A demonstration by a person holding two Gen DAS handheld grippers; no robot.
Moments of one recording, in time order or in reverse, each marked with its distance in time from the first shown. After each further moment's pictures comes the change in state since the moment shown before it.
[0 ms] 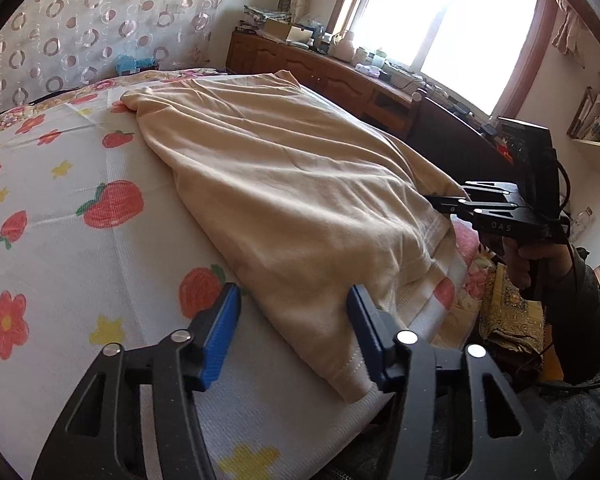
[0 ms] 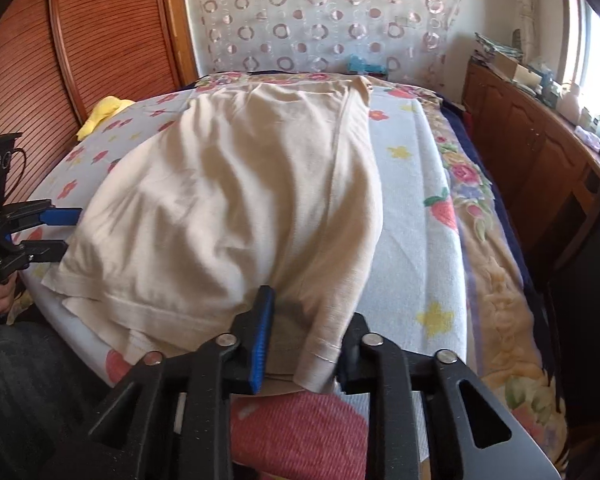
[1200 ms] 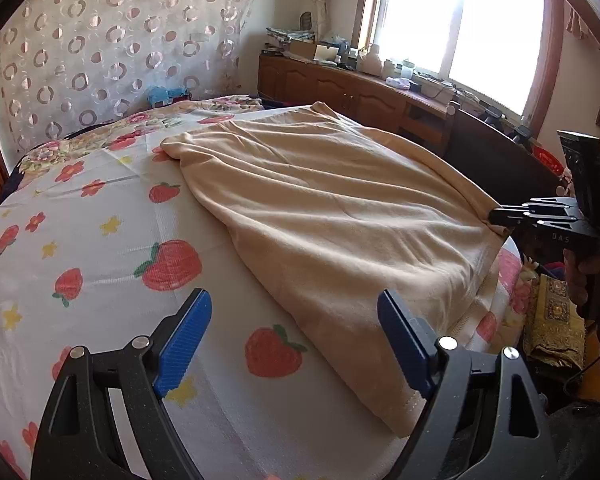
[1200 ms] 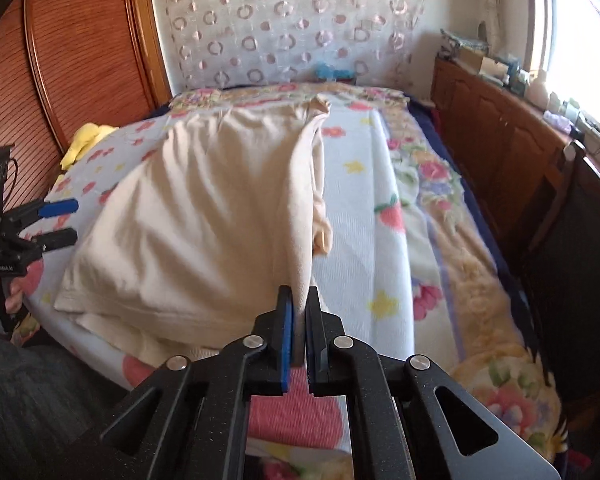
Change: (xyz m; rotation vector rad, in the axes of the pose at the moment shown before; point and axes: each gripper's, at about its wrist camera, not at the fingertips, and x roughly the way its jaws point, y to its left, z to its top) left arm -0.006 0.006 0.026 0.056 -0.074 0.189; right arm -0.043 -0.013 -0.002 0.092 -0.025 -0.083
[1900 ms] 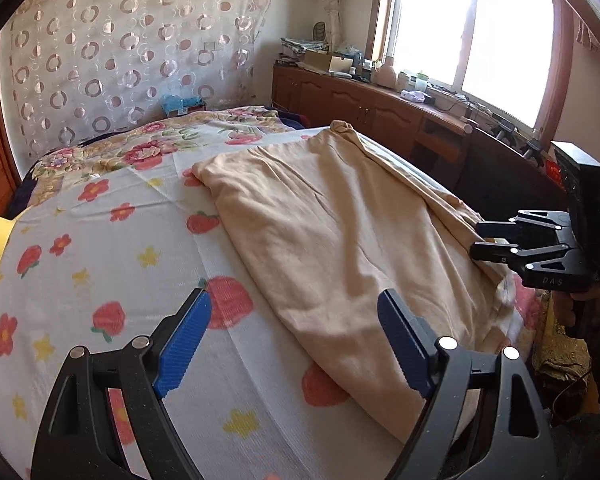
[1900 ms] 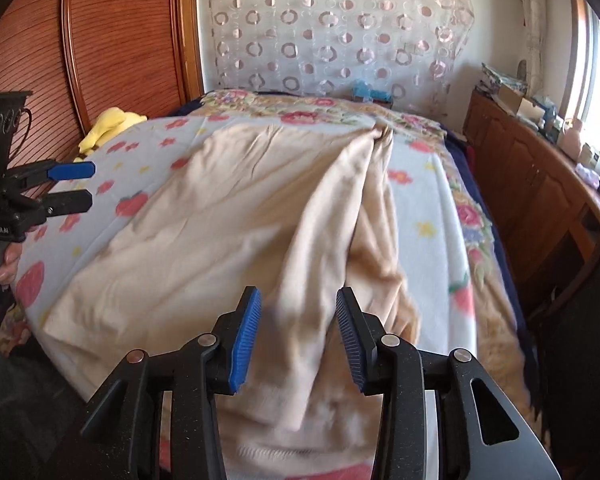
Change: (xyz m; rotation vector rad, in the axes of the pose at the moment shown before) left arm -0.010 0.031 0.019 -0.018 -0.027 0.033; right arm 0.044 0.066 0.033 -0.138 -0.043 0.039
